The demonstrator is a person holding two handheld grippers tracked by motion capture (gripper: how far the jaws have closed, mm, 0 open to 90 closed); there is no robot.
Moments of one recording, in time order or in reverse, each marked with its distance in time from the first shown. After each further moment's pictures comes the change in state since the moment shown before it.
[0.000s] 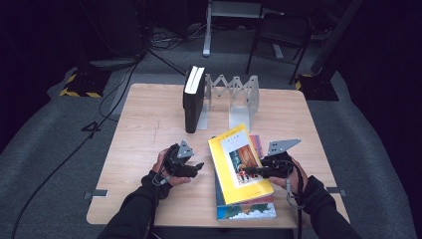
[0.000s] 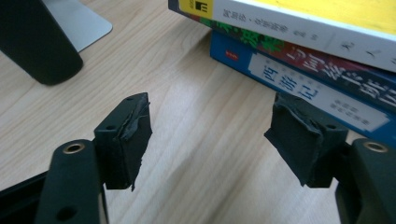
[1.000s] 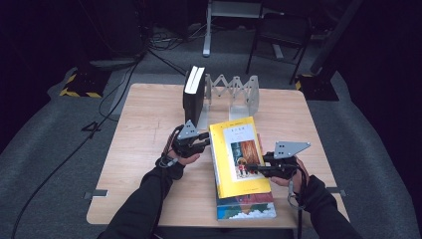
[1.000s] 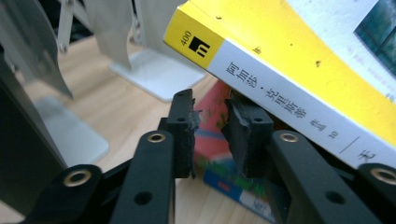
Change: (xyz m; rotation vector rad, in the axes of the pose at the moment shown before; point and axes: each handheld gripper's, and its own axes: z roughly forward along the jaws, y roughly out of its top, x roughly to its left) left arm 0.021 0.056 -0.003 -0.290 -0.119 -0.005; right arm 0.016 0.013 -0.016 -0.155 -0.041 -0.188
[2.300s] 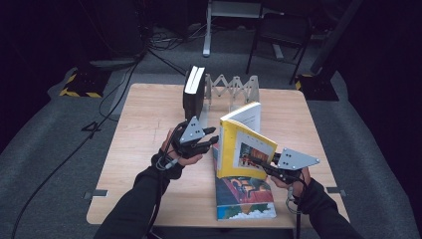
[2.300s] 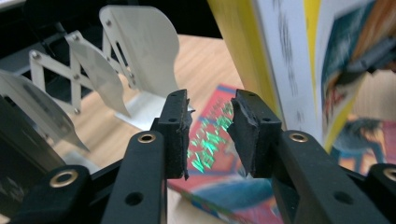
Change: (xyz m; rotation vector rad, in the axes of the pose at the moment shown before) left arm -0.046 0.038 -0.041 0.005 0.022 0.161; right arm 0.027 0.005 -0.012 -0.101 -0.254 -0.199
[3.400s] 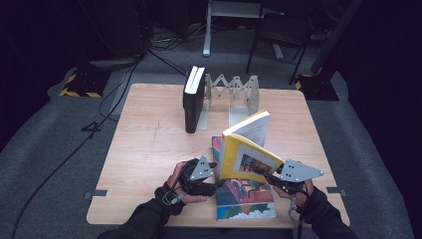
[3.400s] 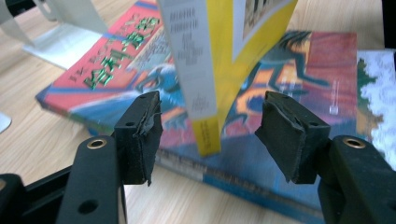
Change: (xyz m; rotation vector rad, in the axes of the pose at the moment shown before) left arm -0.066 -0.053 0.015 0.127 -0.108 -0.023; right arm 0.021 -0.004 -0.013 -0.001 -0.002 -0.026
